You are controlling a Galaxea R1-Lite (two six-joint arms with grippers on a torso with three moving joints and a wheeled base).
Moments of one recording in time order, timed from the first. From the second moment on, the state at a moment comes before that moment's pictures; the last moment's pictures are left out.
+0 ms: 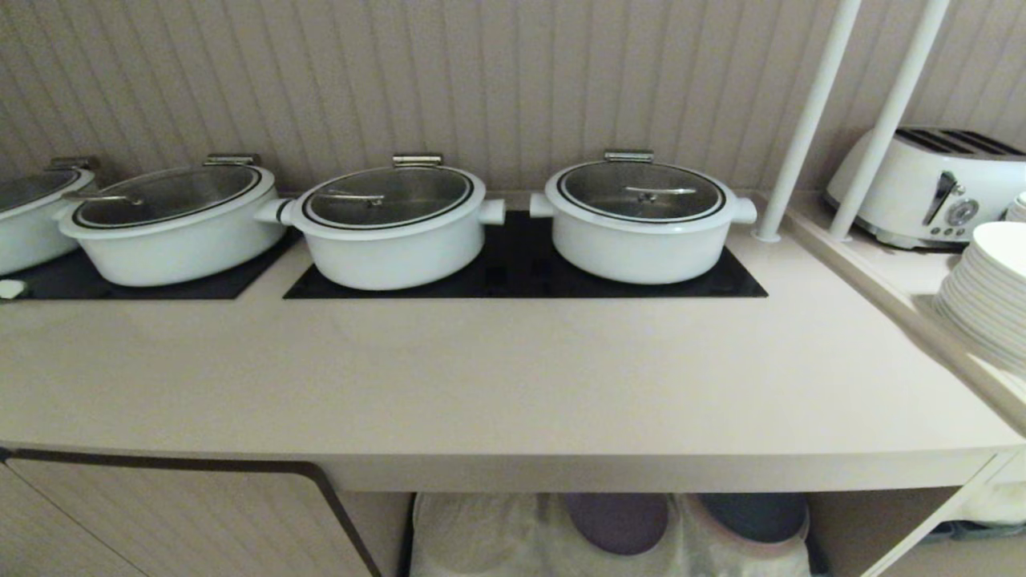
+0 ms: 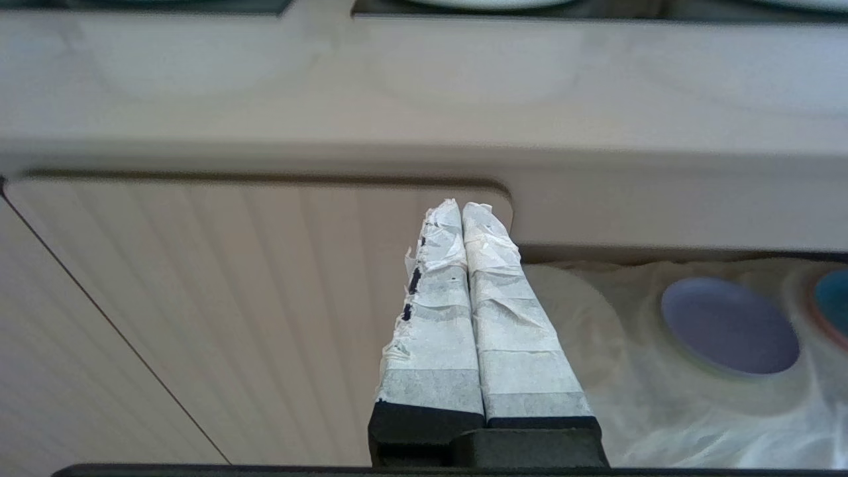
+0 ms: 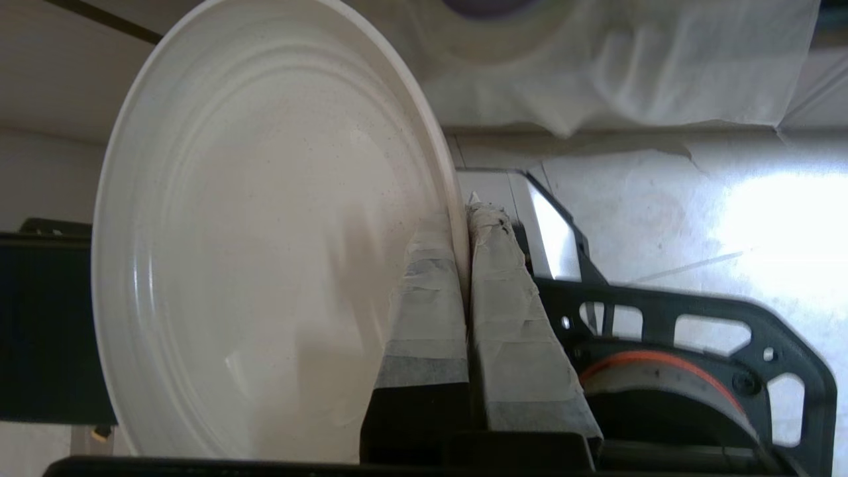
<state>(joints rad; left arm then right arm) 0.01 0.00 0.00 -0.01 0.00 -0.03 0.19 0.50 -0.35 0.60 0.24 0.38</state>
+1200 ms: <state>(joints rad) 0.01 0.00 0.00 -0.01 0.00 -0.03 0.19 0.67 -0.40 0.39 0.24 0.37</state>
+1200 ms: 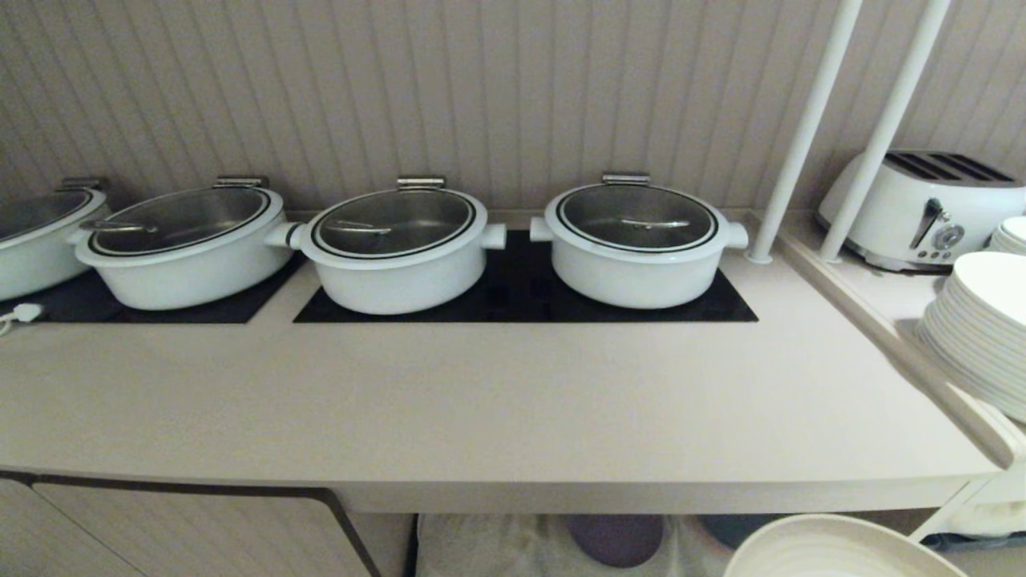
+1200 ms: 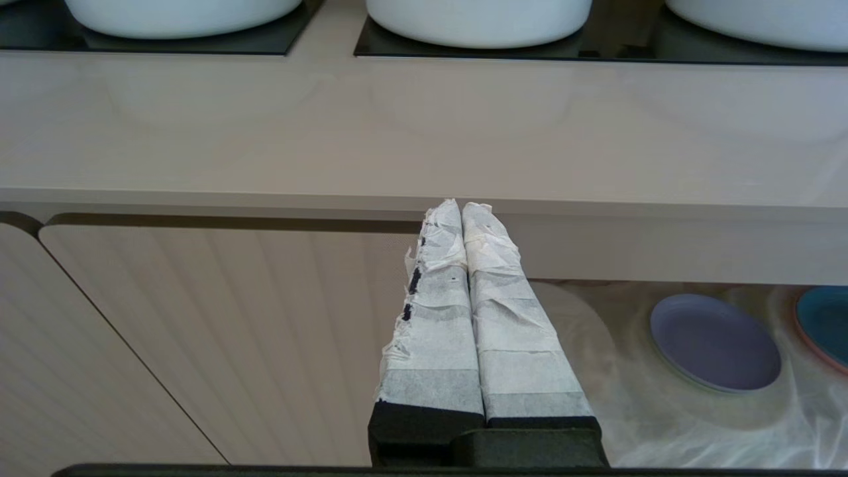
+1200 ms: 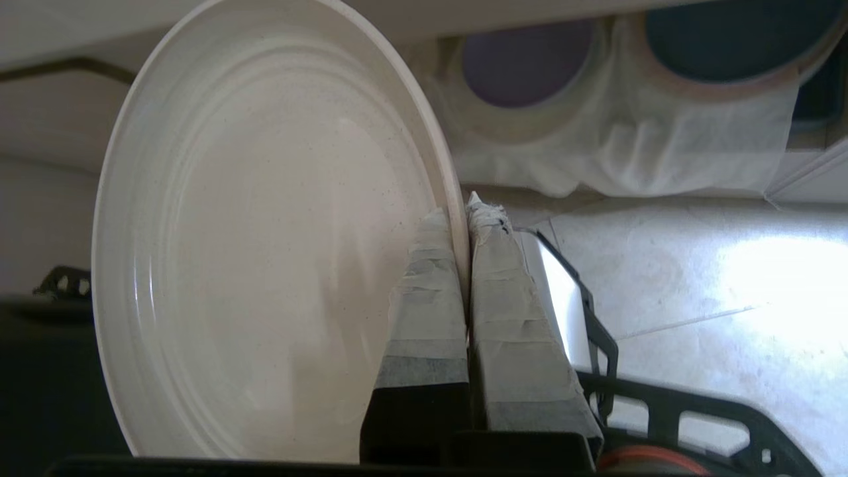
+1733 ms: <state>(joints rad) 0.01 0.00 0.00 -0.01 0.00 -0.03 0.19 1.04 -0.46 0.07 0.24 0.36</state>
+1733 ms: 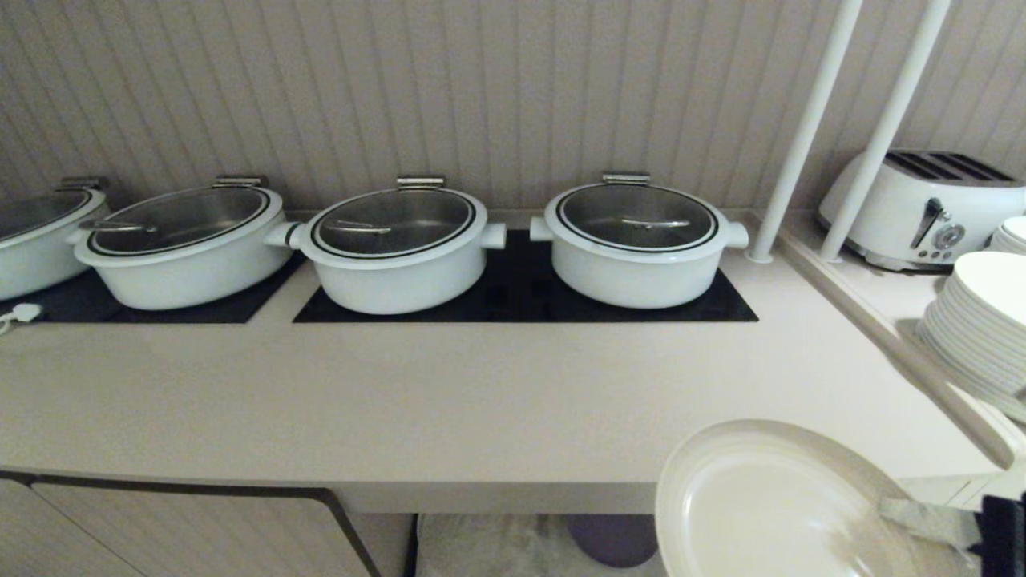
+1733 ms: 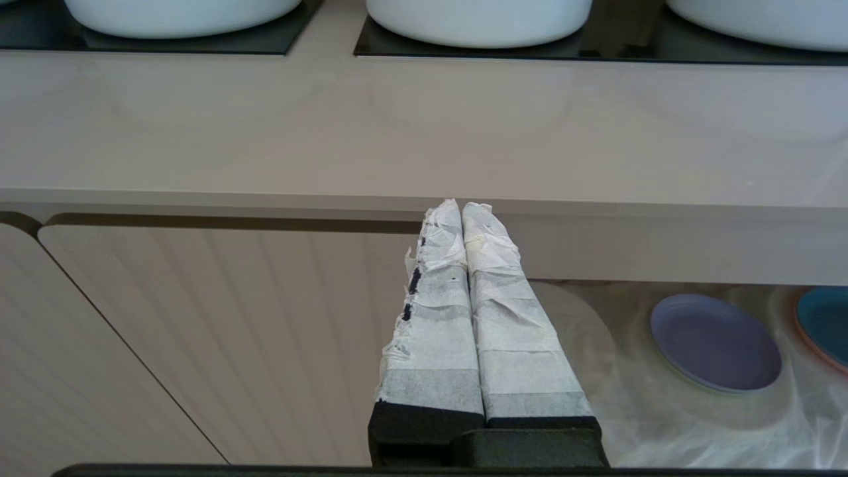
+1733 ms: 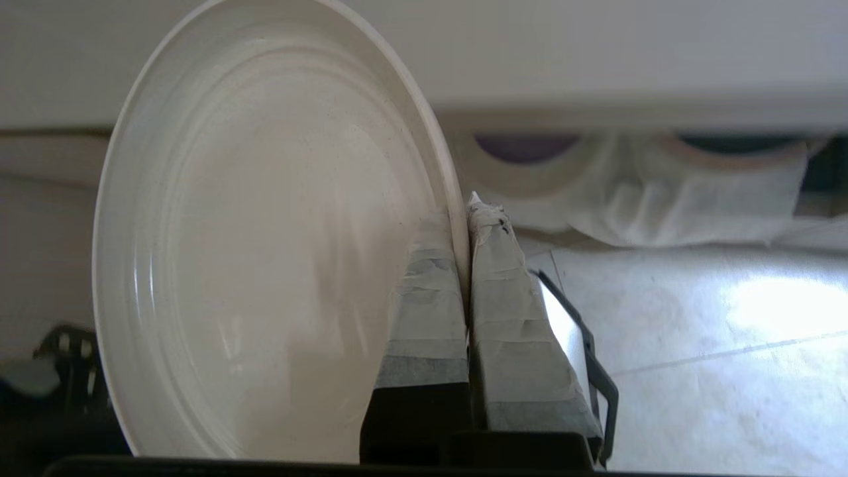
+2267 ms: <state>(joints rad) 0.01 0.00 0.00 -0.01 0.00 -0.03 0.25 1.52 -0.80 -0.08 0.24 0.41</state>
